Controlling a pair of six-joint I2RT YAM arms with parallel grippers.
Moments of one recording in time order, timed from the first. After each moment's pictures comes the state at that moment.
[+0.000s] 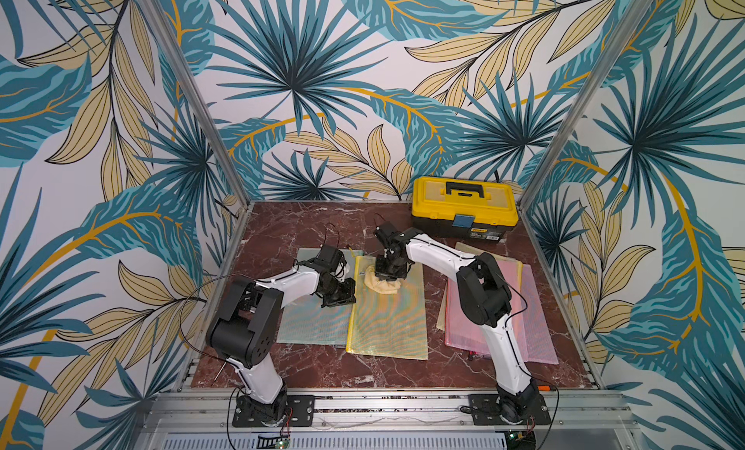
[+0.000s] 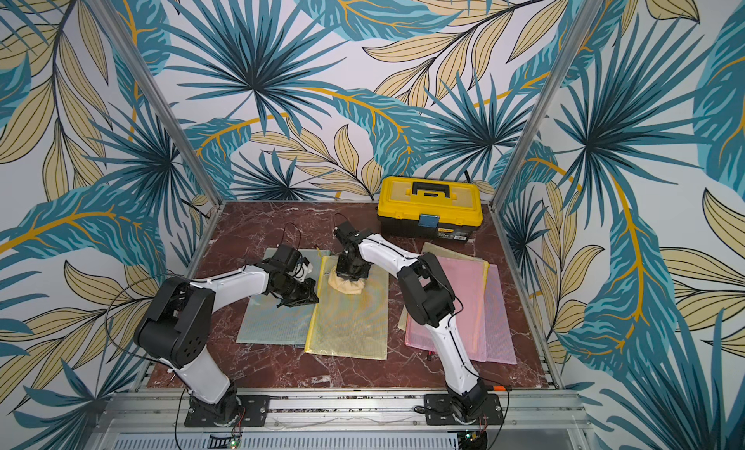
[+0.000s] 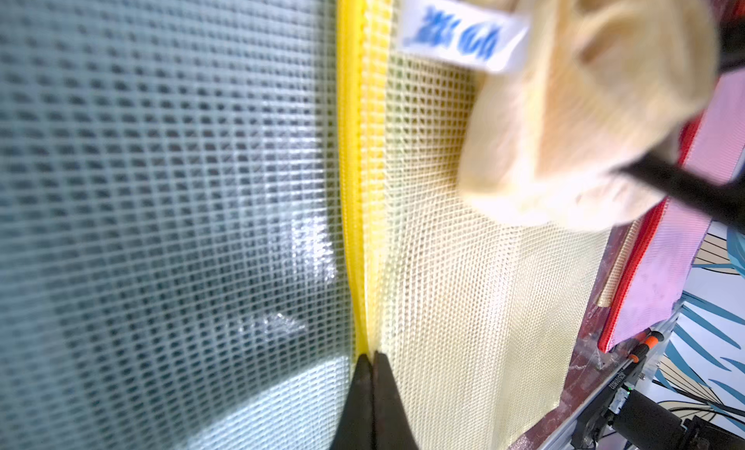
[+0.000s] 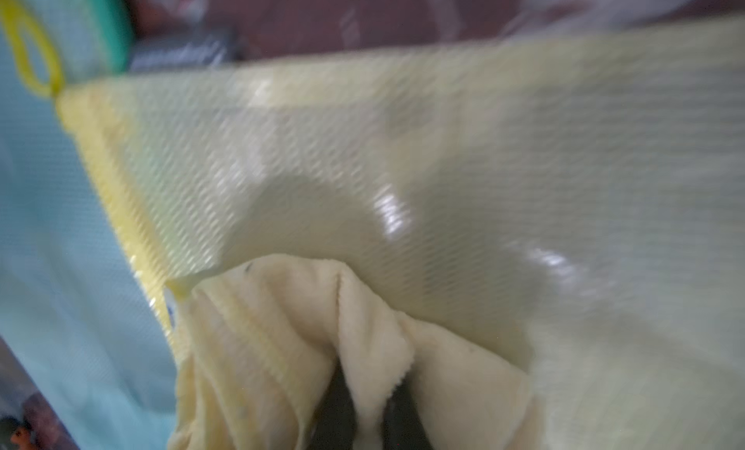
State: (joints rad) left arm -0.35 1.72 0.96 -0.47 0.44 -0.48; right arm 0.55 2.28 1.86 -0.89 -0.12 0.73
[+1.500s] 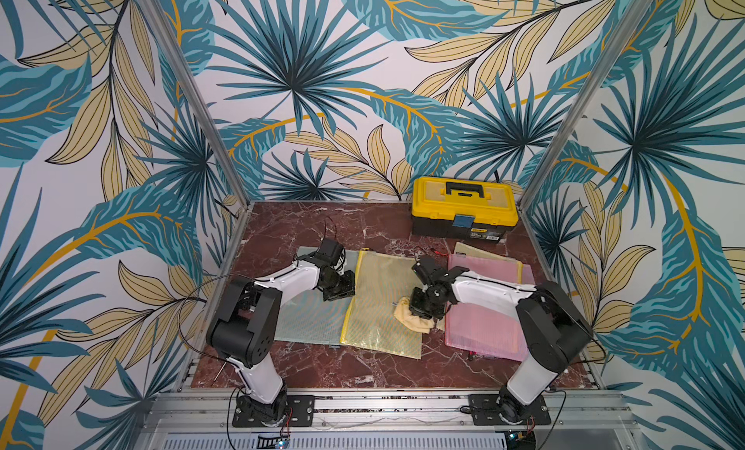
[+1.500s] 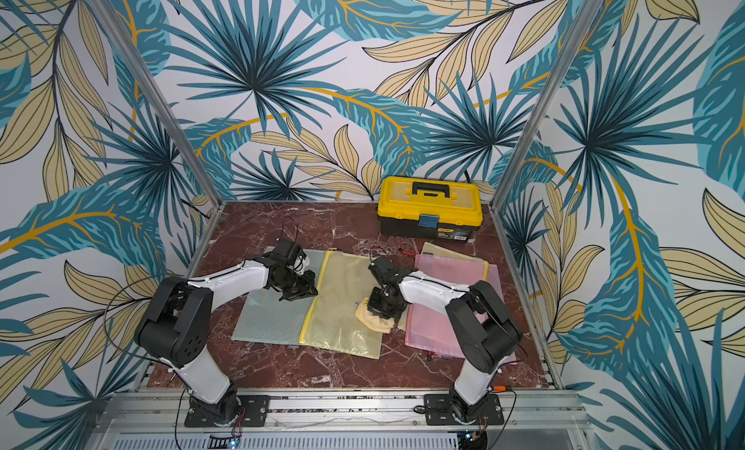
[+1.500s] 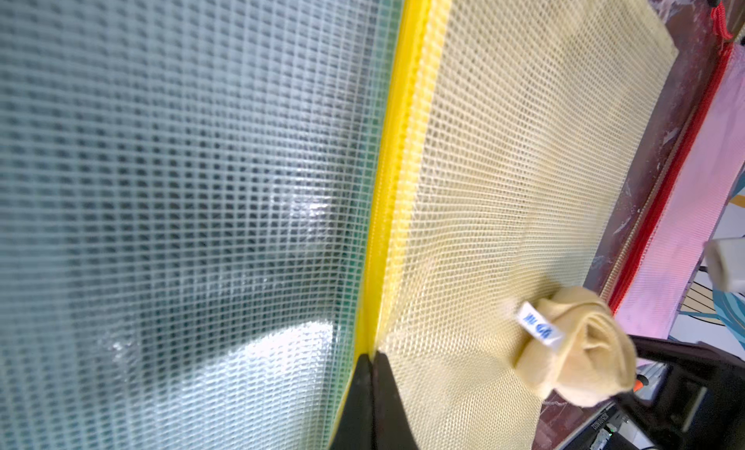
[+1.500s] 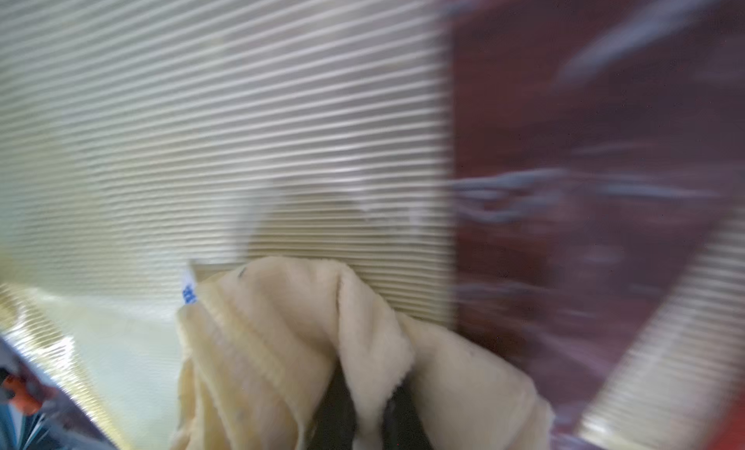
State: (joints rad) left arm -0.34 1.72 1.03 -0.50 0.38 -0.57; right arm 0.55 1.66 0.97 -0.67 -0.13 0.94
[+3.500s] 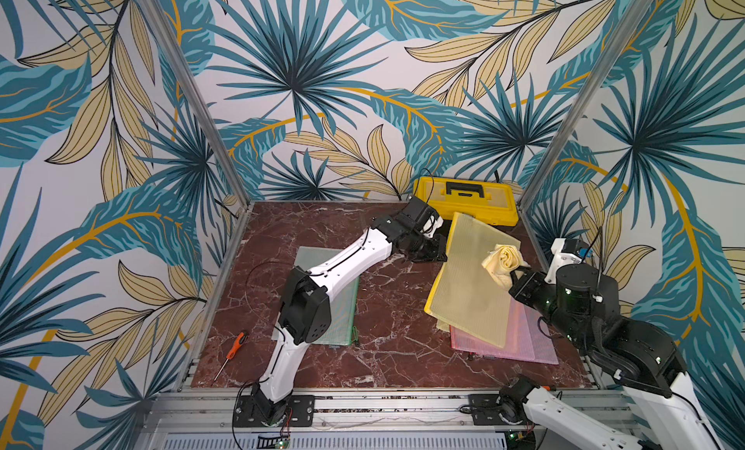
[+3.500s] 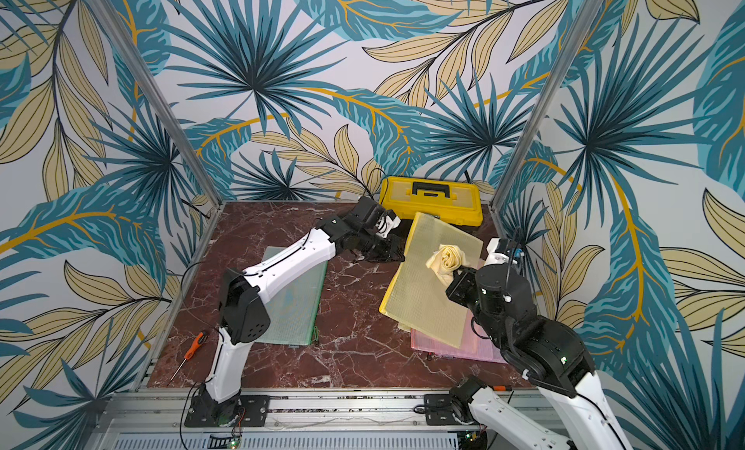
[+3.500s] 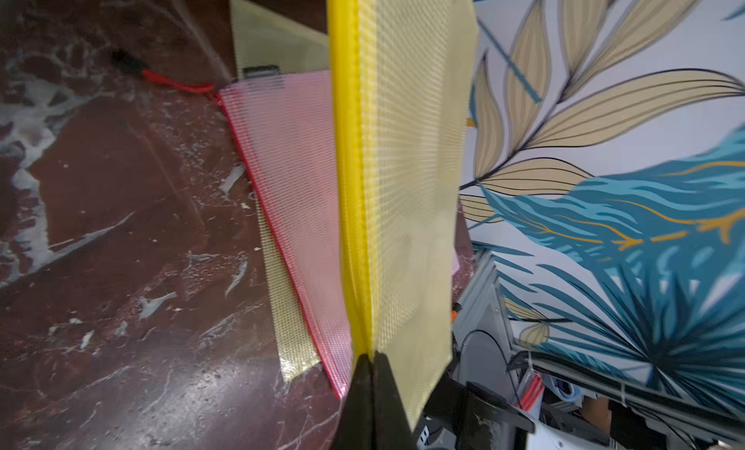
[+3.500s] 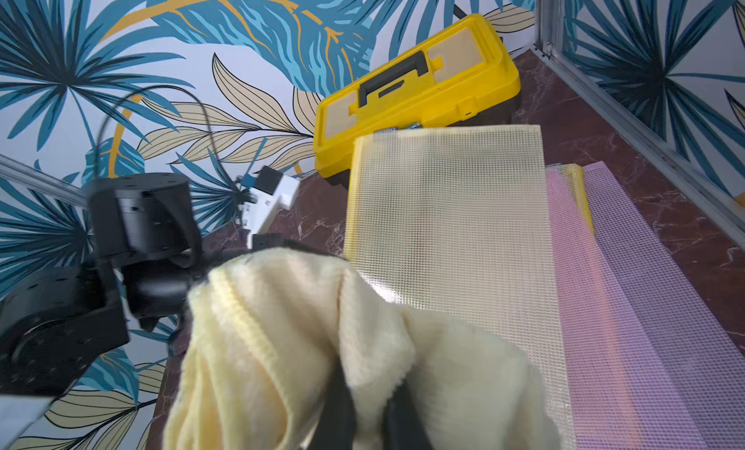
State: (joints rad) left arm -0.78 2.19 2.08 -0.77 0.47 -0.67; right arm 0.58 0.76 1.32 -1.08 0.45 0.79
